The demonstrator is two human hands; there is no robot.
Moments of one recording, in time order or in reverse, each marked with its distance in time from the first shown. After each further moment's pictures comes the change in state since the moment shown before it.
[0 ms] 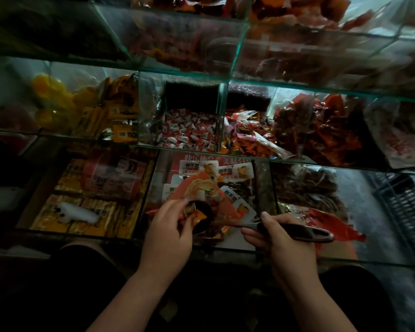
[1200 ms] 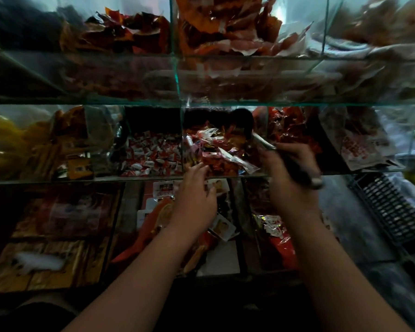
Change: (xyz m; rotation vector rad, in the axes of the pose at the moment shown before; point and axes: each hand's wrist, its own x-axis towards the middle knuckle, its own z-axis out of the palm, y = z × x) left_hand 0.117 0.103 0.068 -0.054 -0.266 0.041; right_hand 0.094 -0.111 -0.010 -0.227 0.110 -0.802
